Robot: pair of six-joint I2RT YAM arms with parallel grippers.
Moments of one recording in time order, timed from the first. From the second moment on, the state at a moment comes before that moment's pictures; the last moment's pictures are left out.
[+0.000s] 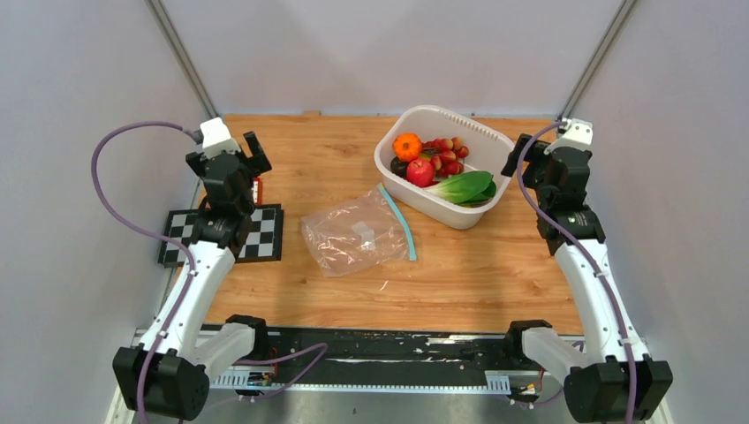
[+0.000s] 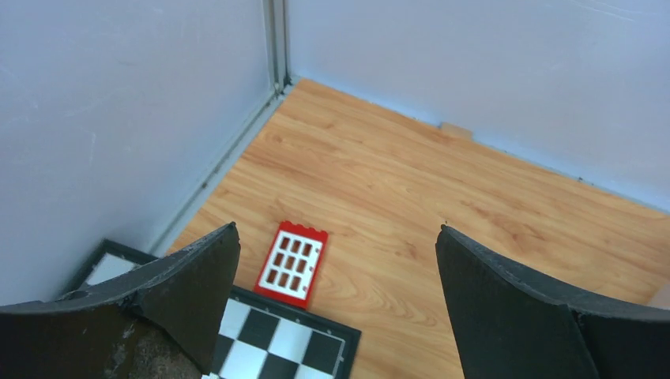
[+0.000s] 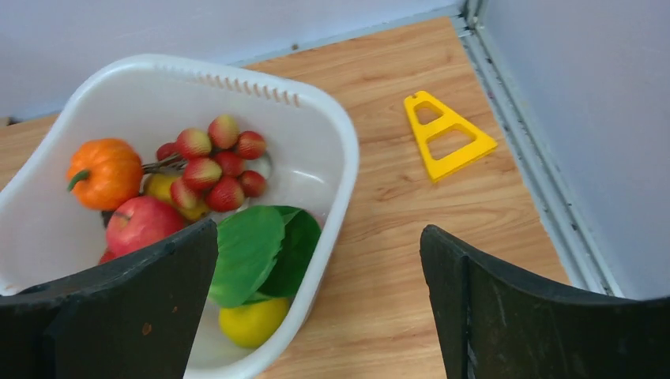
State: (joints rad) left arm -0.15 0.99 0.89 0.02 -0.52 -0.14; right arm 0.06 1.04 1.02 -0.25 0.27 0.21
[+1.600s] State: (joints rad) left arm -0.15 1.00 0.82 -0.16 0.38 -0.35; right arm 0.18 1.23 0.92 -0.57 -0.39 0.11
